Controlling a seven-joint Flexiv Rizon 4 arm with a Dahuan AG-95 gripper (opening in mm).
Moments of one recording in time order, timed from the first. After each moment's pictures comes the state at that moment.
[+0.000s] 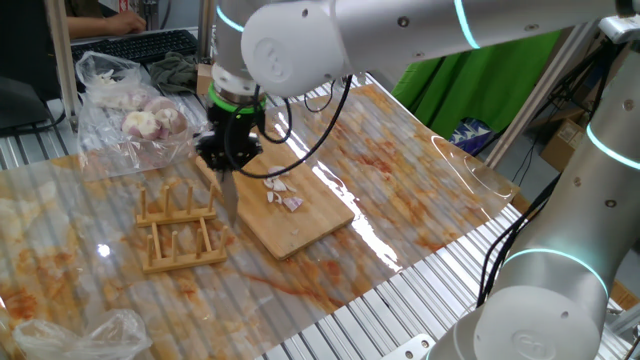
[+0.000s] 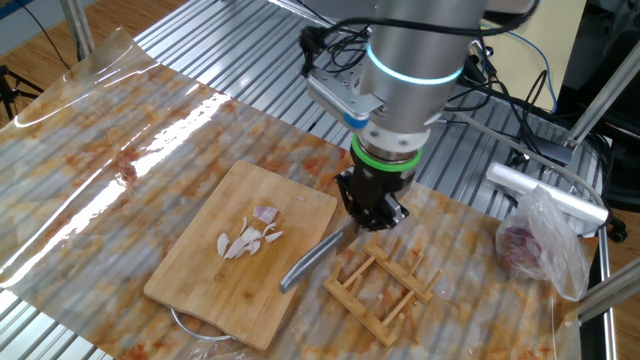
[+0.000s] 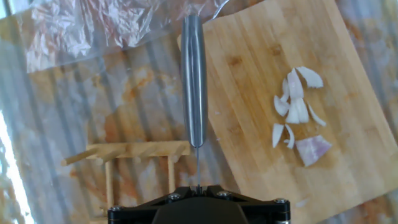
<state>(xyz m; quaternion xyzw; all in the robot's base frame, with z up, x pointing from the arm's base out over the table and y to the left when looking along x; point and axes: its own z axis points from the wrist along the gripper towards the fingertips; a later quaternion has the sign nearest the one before) 0.520 0.161 0.151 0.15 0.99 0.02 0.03</state>
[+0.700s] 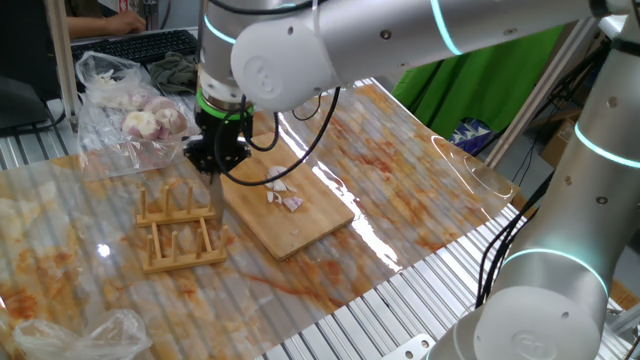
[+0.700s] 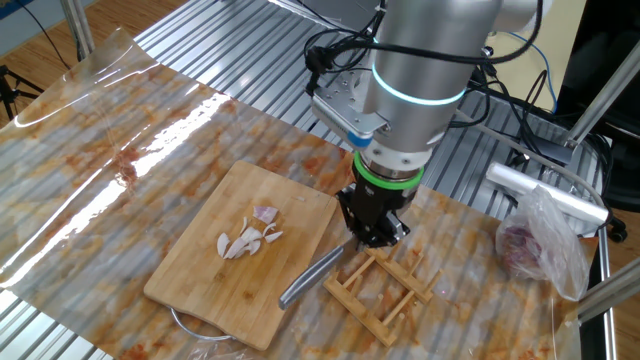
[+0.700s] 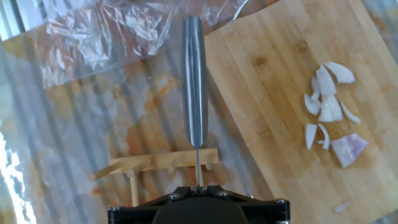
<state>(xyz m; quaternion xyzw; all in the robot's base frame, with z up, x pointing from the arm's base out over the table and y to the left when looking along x) 0.535 0.172 0.135 0.16 0.99 0.03 0.04</state>
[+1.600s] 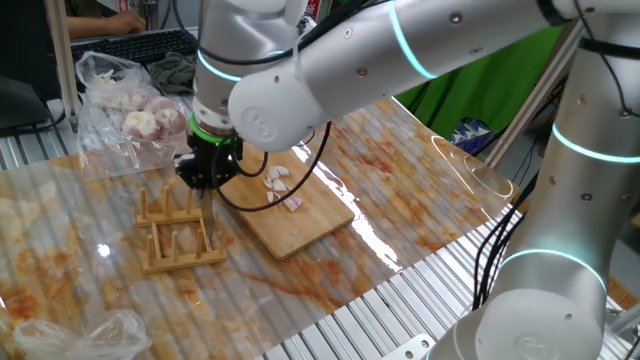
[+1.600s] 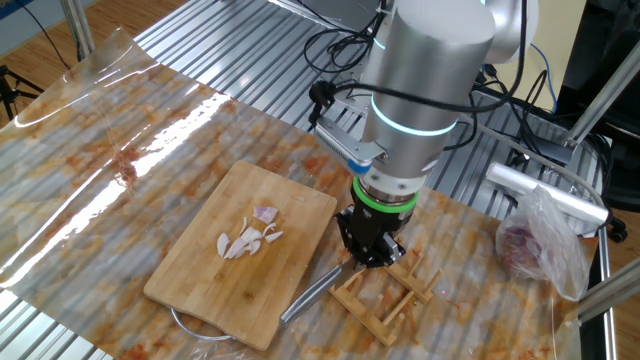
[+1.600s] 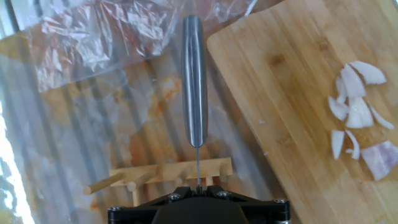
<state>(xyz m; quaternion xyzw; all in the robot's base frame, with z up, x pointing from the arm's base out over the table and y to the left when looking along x) 0.544 0.181 0.087 0.15 0.99 0.03 0.06</state>
